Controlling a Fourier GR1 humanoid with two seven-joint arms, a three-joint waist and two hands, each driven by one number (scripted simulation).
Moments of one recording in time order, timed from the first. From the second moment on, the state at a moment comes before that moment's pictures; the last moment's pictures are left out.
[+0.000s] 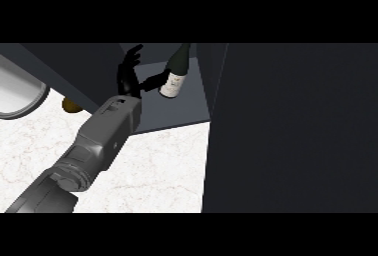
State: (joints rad) left arm -1.13 0.10 -0.35 -0.02 0.65 0.70 -0.50; right arm -0.57 -0.16 -0.05 -2.37 -0.30 0.02 0.83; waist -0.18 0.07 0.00
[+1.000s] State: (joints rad) left arm -1.12 0.05 -0.32 -0.16 0.67 0.24 -0.68; right arm -0.57 -0.17 -0.08 -2.37 -0.29 -0.01 0.85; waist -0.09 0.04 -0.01
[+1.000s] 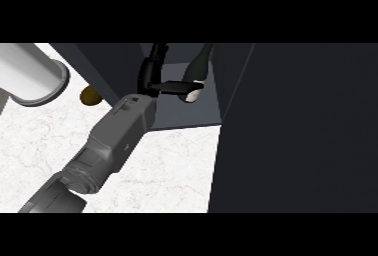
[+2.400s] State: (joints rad) left arm -0.78 0.01 -0.54 -1.06 0.58 0.43 -0.36; right arm -0.57 -0.24 -0.06 -2.39 -0.26 -0.10 0.93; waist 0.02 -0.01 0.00
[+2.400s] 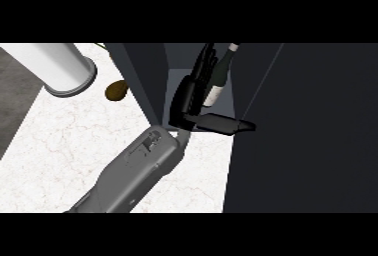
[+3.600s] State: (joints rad) left arm -0.11 0.22 -0.88 -1.91 0.49 0.64 -0.33; right arm -0.61 -0.25 0.02 -2.40 -0.21 -0.15 0.96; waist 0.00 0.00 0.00
